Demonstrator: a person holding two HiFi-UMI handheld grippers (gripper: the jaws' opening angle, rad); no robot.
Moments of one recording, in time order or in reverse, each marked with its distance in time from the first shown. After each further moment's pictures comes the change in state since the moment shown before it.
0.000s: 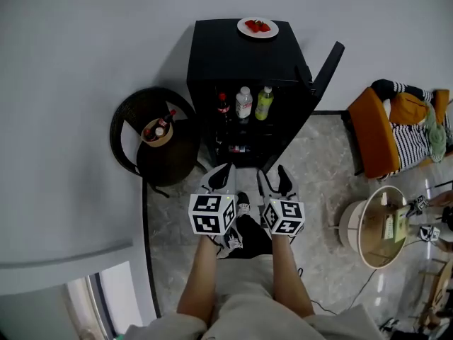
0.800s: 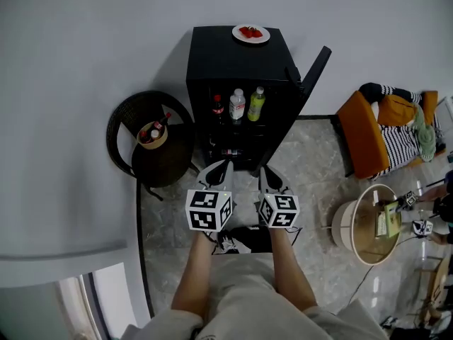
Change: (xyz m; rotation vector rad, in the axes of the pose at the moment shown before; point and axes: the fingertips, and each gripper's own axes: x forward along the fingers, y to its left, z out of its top) left arm -0.032 -0.021 0.012 0.048 -0.044 -0.046; right arm -0.023 0.012 -0.003 -0.077 0.038 0.029
